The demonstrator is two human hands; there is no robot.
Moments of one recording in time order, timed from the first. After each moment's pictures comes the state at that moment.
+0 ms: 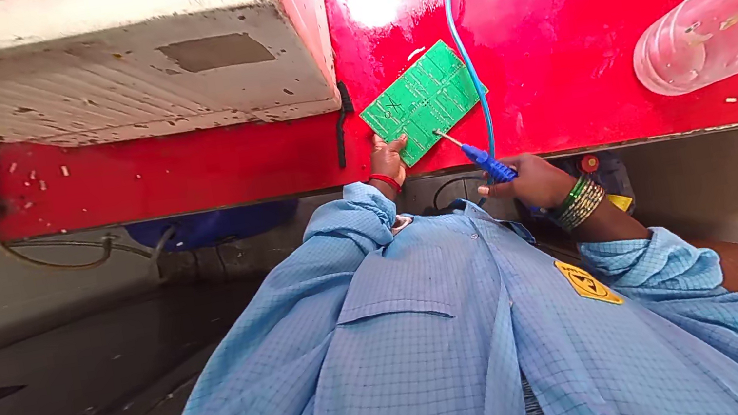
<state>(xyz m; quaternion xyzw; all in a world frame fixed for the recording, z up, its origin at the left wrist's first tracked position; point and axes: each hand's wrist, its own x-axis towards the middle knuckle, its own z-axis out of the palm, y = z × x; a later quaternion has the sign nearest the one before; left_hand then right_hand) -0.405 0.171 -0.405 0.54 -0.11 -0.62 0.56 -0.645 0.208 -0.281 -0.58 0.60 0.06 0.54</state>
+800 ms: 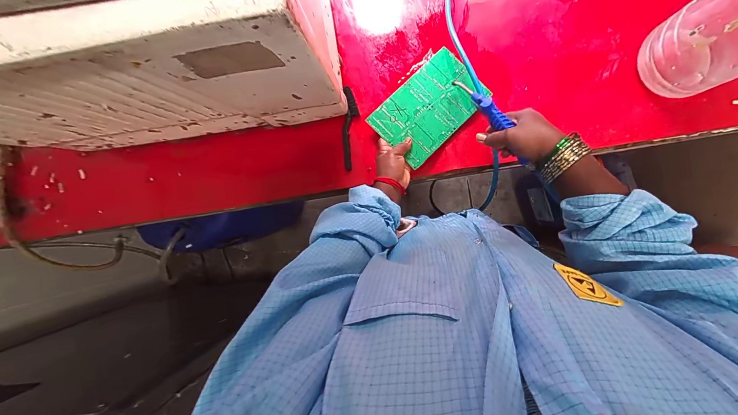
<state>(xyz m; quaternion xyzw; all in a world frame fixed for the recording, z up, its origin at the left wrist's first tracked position) -0.405 0.171 -0.405 0.54 -0.11 -0.62 0.56 -0.637 0.145 -0.304 -0.53 0.67 -0.04 0.51</state>
